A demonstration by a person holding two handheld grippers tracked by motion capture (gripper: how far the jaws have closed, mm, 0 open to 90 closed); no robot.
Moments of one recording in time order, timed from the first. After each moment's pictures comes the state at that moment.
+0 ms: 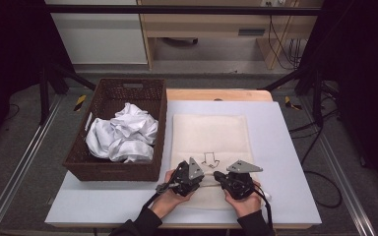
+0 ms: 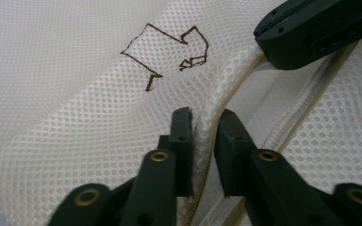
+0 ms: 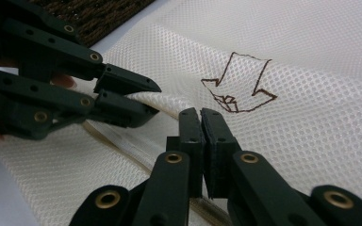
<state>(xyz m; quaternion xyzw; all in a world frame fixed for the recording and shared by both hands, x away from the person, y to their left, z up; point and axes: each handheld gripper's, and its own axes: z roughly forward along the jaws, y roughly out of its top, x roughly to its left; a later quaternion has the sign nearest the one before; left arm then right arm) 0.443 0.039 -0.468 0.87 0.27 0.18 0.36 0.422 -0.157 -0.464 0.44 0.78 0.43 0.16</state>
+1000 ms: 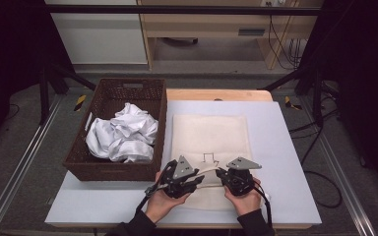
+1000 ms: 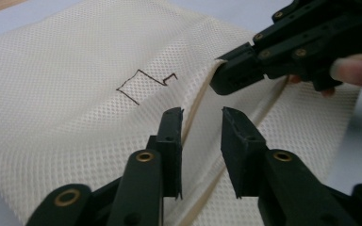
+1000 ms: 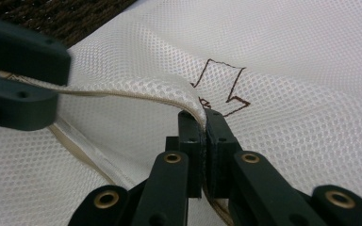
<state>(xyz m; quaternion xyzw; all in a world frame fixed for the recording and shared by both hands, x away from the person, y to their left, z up) 0.418 0.066 -0.437 0.84 0.27 0.13 0.45 0.429 -0.156 -0.460 0.45 0.77 0.41 0.18</state>
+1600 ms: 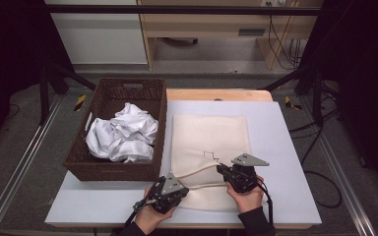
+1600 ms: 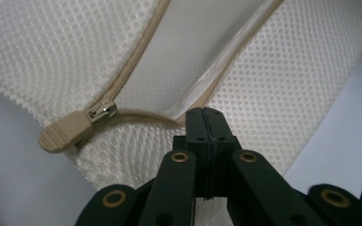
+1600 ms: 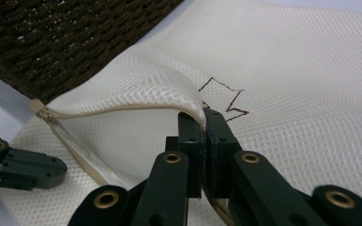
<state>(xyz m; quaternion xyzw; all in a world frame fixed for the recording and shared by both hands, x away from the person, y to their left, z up) 0.401 0.093 -0.480 0.86 0.28 0.12 0.40 0.430 -0.161 -0.442 0.46 0.75 0.45 0.17</state>
